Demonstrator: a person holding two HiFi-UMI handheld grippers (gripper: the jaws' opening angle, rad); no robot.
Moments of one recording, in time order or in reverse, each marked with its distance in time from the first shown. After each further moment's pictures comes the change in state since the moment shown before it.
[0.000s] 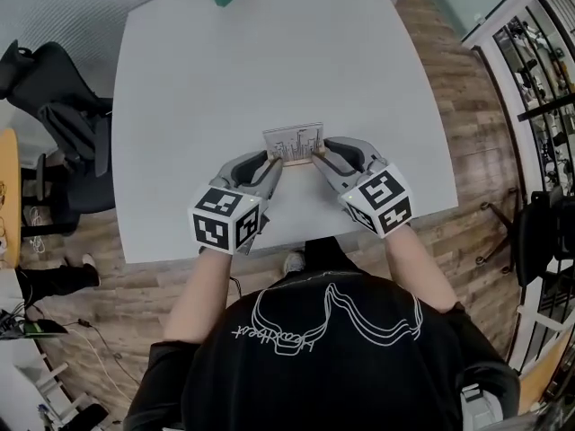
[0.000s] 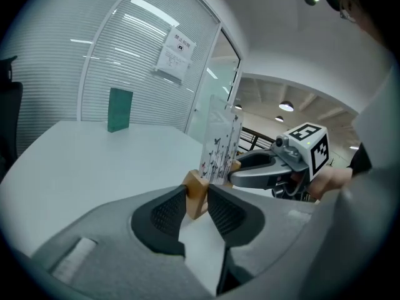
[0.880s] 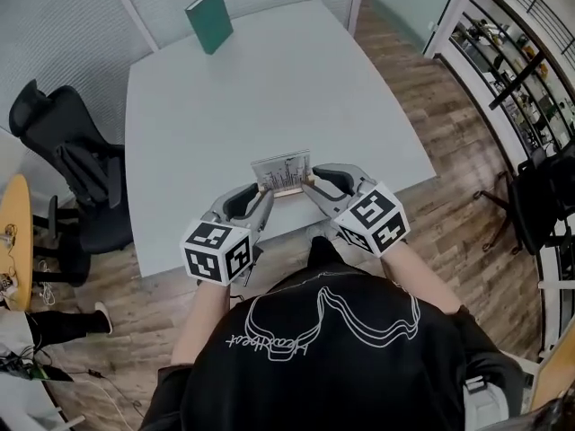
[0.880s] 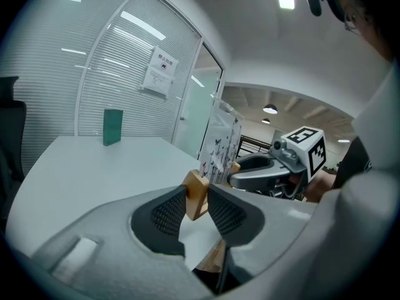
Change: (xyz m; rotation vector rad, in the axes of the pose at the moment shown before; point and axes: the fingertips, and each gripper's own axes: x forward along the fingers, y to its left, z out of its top) left arm -0.124 -0.083 -0.006 0.083 -0.077 -0.072; right arm -0.101 0.113 0.027 -0.013 -0.068 -0.089
